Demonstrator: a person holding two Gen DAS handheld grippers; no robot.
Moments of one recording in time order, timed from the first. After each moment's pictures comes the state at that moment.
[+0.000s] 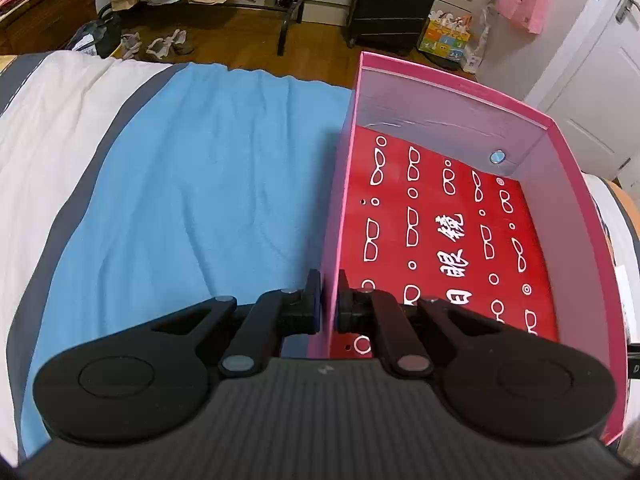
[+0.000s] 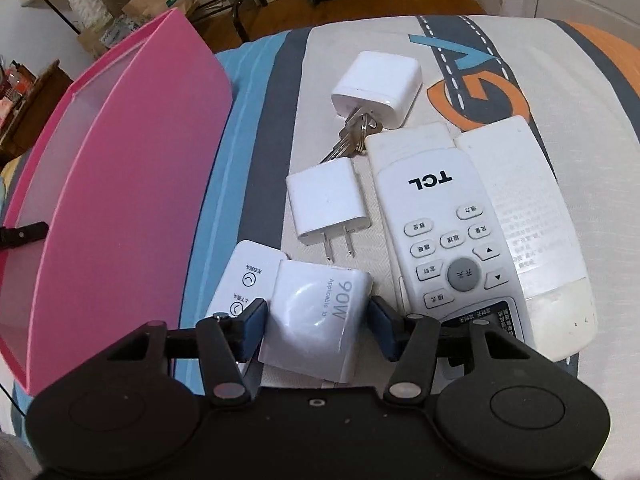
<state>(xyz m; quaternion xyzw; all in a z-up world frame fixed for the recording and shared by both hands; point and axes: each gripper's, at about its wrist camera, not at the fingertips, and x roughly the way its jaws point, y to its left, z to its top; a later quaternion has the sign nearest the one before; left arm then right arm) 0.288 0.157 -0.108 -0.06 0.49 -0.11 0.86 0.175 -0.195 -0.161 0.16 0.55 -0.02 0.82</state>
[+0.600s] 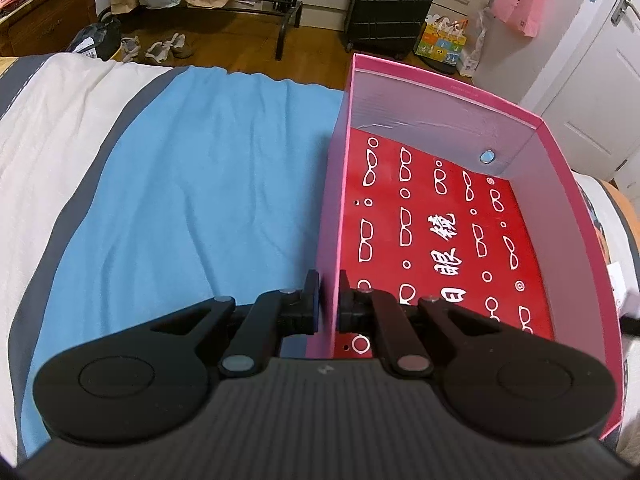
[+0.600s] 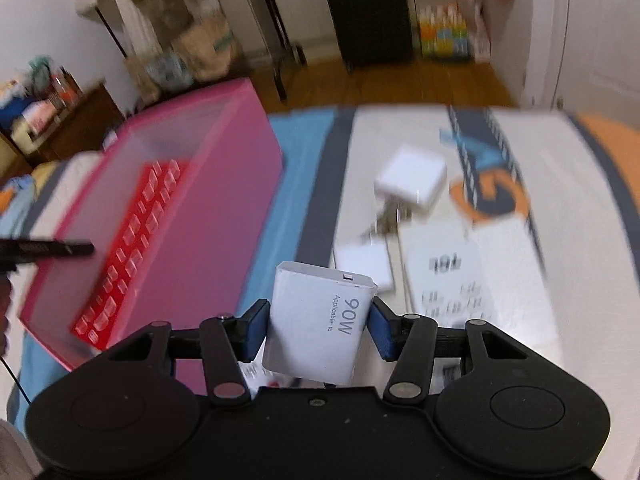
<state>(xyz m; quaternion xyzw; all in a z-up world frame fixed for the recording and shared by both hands) 0.279 0.156 -0.100 -0.06 0.48 -0.12 0.87 0.147 -0.179 -0.091 0.11 0.44 0.01 0.89</state>
